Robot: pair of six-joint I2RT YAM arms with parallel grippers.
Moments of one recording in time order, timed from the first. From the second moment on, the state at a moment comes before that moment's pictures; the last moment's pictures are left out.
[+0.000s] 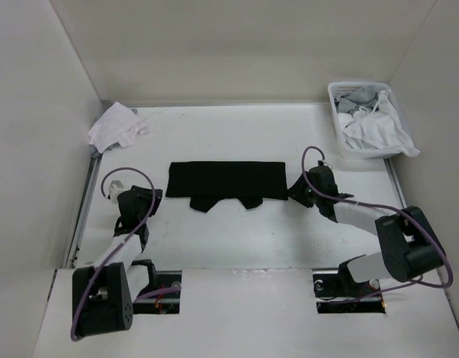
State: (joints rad) left arm 0.11 1.05 0.16 0.41 0.04 -1.01; right arm 0.34 1.41 0.51 0.15 -0.01 0.83
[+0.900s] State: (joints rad) left arm -0.54 1.49 0.46 0.53 -0.14 -0.96; right arm 0.30 1.67 0.66 0.34 -0.16 0.93
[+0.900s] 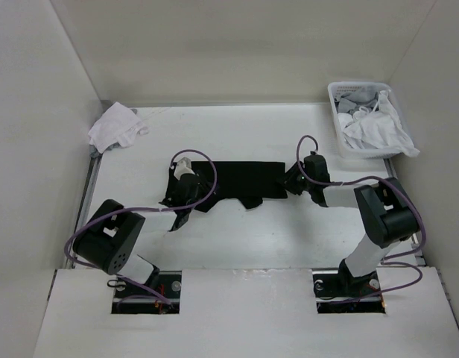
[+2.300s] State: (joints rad) left arm -0.37 0.91 0.26 0.44 -0.03 -0.96; right arm 0.74 1.65 1.27 -0.29 0.17 0.82
